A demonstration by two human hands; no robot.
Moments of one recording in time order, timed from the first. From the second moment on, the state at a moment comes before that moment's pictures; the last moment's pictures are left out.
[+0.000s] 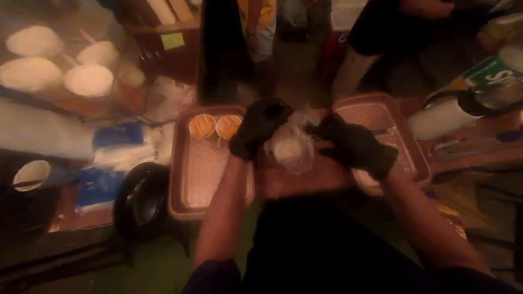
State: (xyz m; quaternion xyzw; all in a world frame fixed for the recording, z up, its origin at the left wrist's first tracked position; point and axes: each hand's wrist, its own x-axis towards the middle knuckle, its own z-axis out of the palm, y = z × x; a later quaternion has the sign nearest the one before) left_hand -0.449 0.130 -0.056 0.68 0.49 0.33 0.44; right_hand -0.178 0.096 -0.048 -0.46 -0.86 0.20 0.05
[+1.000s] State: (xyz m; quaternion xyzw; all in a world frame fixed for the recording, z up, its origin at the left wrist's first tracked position) left_hand -0.419 0.112 -0.039 0.66 0.50 0.28 0.48; right_hand -0.178 0.087 -0.052 -0.37 -0.78 0.36 0.37
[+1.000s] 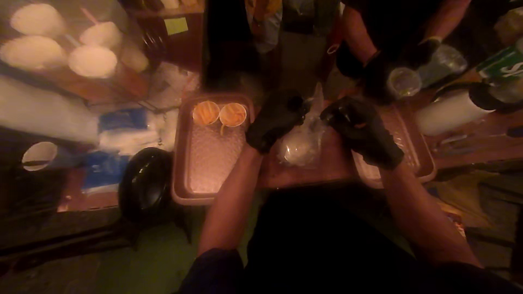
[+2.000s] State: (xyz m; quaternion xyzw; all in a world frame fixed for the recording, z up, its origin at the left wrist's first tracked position) left_hand -0.447 0.090 -0.064 0.71 0.59 0.13 0.35; right_hand -0.167 0.050 0.035 -0.28 -0.71 0.36 0.53
